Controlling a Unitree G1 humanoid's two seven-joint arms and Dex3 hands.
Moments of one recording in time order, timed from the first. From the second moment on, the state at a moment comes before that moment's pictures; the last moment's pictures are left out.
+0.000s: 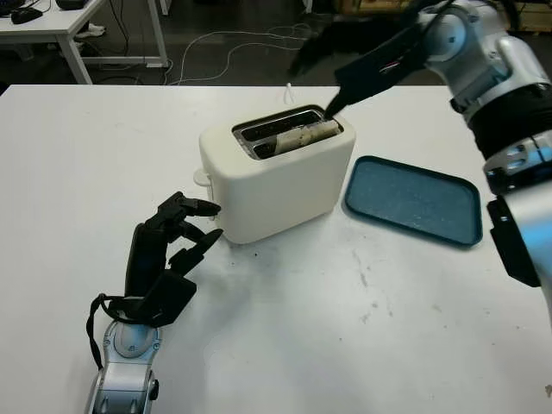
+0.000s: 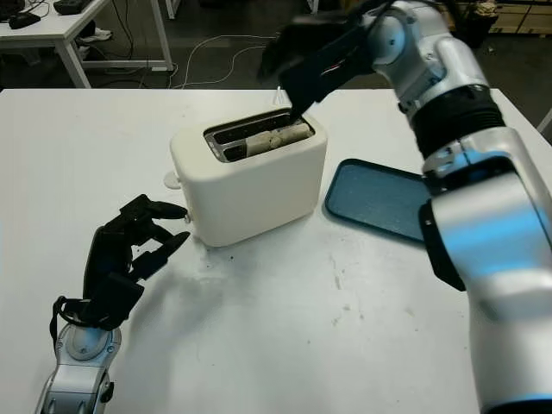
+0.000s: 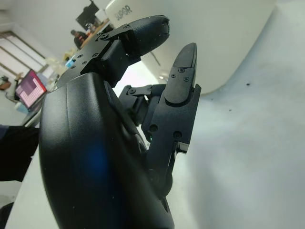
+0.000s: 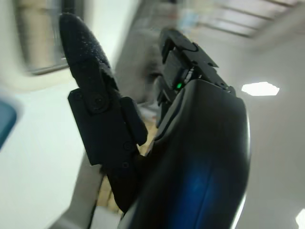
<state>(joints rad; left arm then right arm) 0.12 0.10 0.00 -0.25 0.23 -0.12 0.04 -1.26 -0.55 0.25 0.89 -0.44 -0.52 0.43</state>
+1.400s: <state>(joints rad) -0.57 0.77 -0.03 0.11 0.42 -0.39 -0.35 -0.19 -0.26 -0.11 0.33 0.07 -0.44 0.16</state>
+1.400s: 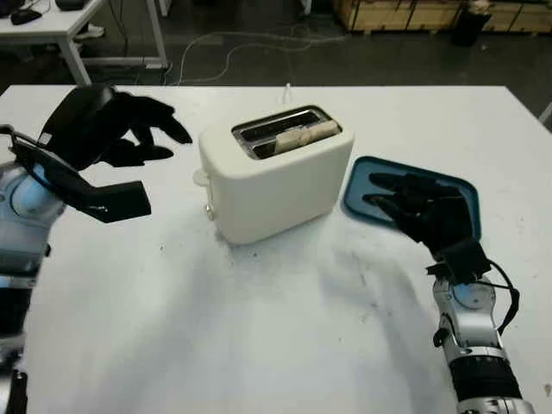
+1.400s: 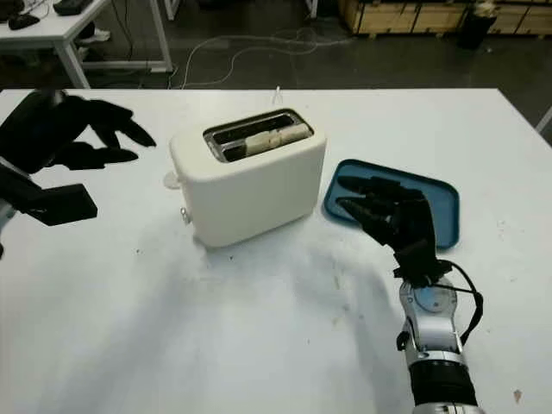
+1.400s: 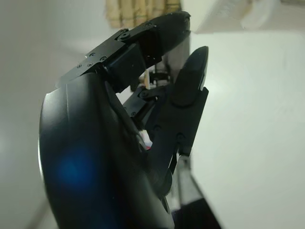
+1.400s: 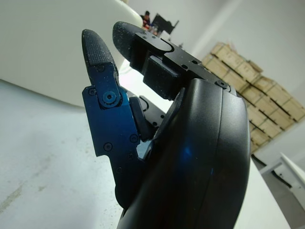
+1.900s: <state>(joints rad) -0.75 0.81 -0.16 0.34 0.51 -0.54 -0.41 -0.19 -0.25 -0.11 0.31 0.06 -0.42 0.16</state>
